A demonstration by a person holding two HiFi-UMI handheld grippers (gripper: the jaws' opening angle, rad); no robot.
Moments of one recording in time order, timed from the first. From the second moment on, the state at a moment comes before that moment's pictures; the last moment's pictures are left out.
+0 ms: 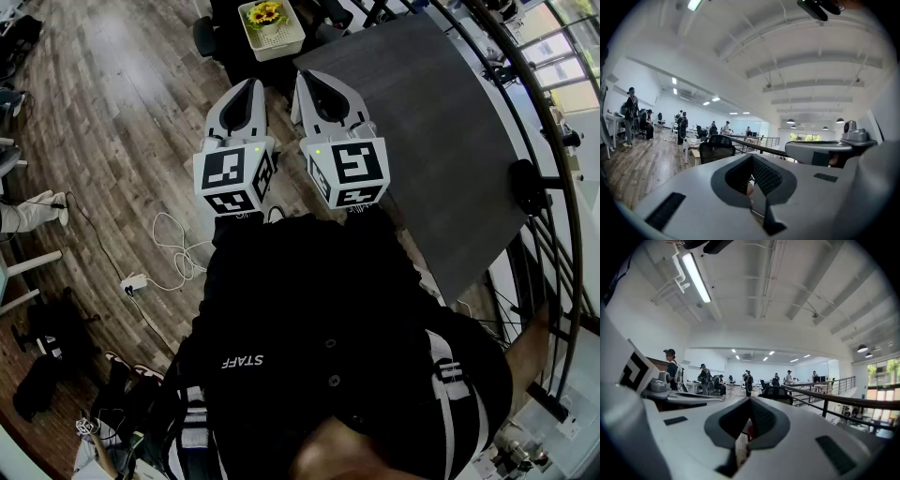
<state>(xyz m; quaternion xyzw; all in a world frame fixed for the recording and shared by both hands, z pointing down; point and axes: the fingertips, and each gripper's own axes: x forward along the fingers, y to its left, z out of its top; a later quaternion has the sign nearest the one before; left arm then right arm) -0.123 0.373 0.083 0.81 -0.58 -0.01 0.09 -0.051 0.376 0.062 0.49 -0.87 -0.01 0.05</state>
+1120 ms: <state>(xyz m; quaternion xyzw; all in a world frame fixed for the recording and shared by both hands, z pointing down) -0.195 0.329 0.157 0.80 -0.58 0.01 0.16 -0.090 0.329 0.134 0.52 -0.85 0.06 0.10</state>
